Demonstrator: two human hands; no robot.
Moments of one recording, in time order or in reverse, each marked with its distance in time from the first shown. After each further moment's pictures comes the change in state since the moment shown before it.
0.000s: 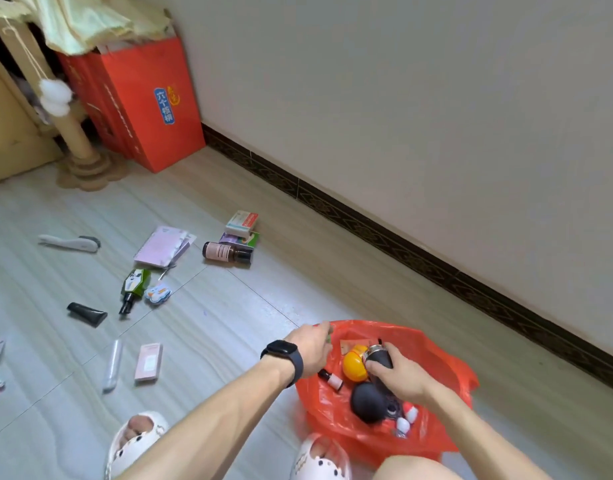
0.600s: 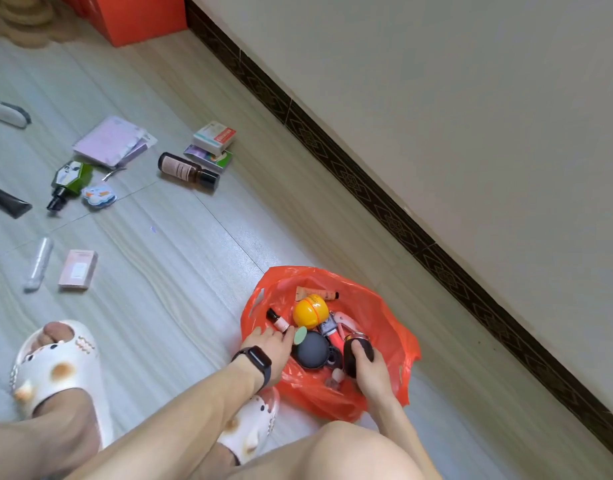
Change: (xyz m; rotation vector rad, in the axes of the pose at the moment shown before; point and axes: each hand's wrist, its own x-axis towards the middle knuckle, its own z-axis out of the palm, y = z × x) left_hand -0.005 0.023 0.127 0.399 -0.244 -0.043; right_hand 0.016 0.095 0.046 0.591 0.249 0.288
